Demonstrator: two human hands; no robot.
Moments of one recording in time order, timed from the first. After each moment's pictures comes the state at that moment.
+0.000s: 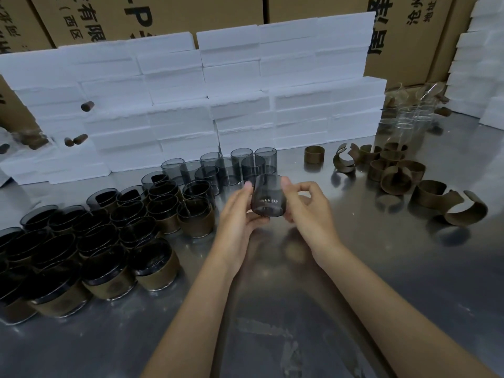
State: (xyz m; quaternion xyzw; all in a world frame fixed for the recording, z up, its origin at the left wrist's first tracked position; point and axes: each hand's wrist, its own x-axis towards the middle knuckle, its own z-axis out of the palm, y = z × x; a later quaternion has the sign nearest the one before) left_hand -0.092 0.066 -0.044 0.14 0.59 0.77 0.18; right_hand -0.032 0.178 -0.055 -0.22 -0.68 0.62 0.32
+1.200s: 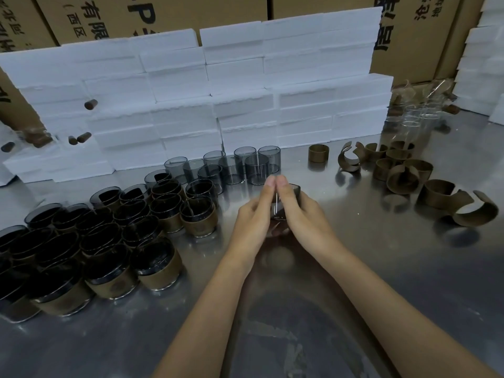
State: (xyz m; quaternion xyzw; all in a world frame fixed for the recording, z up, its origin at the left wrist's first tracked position) left_hand -0.081 0.074 -0.044 0.22 0.65 0.70 0.19; right_hand -0.025 0.171 -0.048 -0.19 -0.75 0.59 0.23
